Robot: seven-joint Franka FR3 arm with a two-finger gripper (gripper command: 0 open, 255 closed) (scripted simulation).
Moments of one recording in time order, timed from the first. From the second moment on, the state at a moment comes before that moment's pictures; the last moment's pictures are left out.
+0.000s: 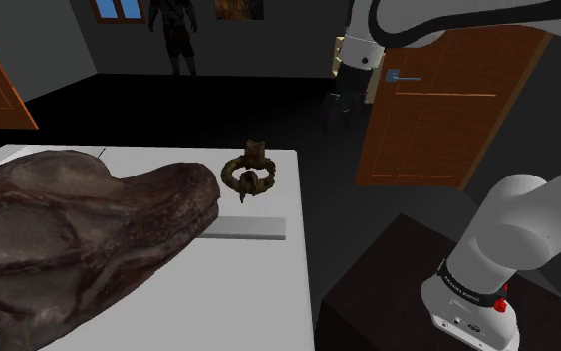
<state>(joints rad) 0.03 -0.58 0.08 -2.32 0.16 1.85 0.08</state>
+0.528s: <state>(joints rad) 0.05 -0.31 0.18 -2.21 0.15 2.03 0.20</state>
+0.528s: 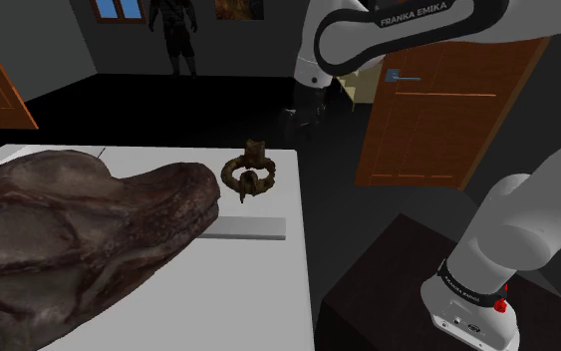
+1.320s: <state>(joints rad) 0.06 -0.02 0.24 -2.06 0.07 2.19 0.33</state>
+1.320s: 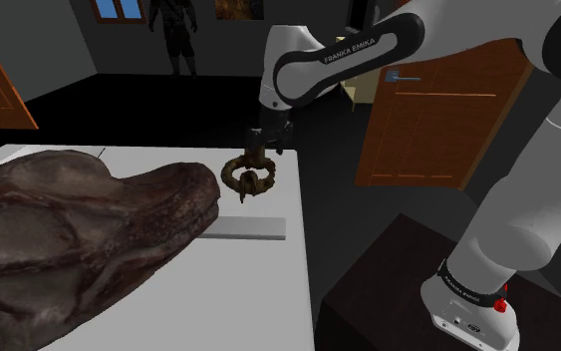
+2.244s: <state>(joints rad) 0.06 -0.01 0.24 -2.09 0.07 2.24 0.33</state>
